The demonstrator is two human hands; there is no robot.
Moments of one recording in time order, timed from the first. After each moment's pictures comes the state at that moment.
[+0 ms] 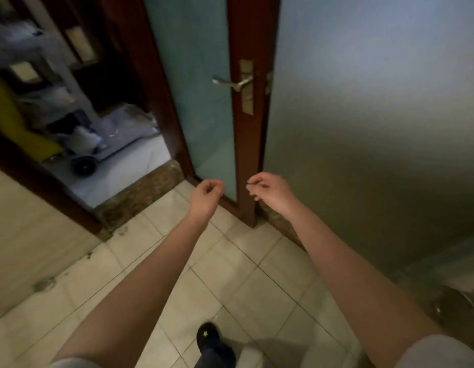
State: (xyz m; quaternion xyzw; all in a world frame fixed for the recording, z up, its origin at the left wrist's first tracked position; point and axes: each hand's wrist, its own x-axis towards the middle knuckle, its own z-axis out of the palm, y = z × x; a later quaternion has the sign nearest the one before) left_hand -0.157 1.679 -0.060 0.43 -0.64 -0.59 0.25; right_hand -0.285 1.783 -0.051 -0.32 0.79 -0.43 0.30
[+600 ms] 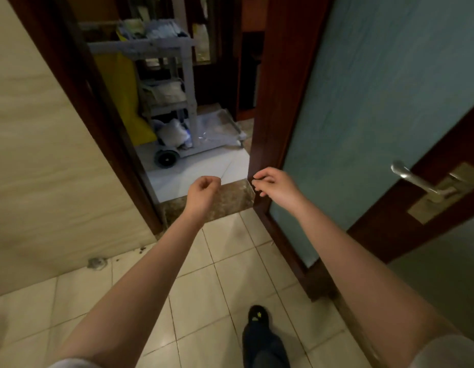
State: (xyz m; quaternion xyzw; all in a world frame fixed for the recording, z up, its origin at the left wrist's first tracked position) left_hand -0.035 1.312 -0.037 0.54 -0.50 -0.56 0.38; right_hand -0.214 1.346 -0.033 -0.49 0.70 -0.37 0.36
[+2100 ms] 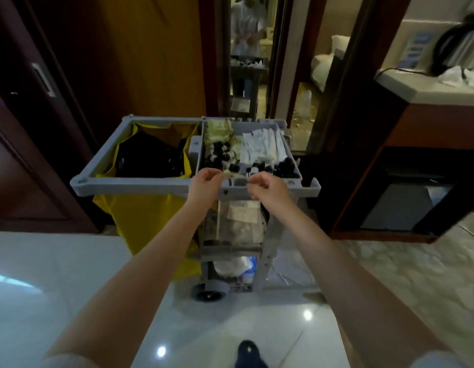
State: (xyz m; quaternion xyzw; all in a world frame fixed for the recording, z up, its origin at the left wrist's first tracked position) left_hand -0.020 0.313 0.021 0.64 -0.45 -0.39 0.49; right_hand -0.178 0.308 0.021 -0.64 0.55 -0.36 0.40
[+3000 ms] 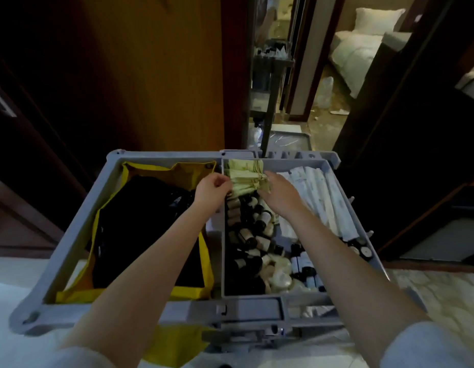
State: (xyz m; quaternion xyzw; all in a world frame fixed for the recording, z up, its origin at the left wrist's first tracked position) left_hand 0.088 -0.014 0.014 0.68 -0.49 -0.39 0.38; right_hand -0.089 -0.054 -0.022 -0.73 0.60 -0.20 0.24
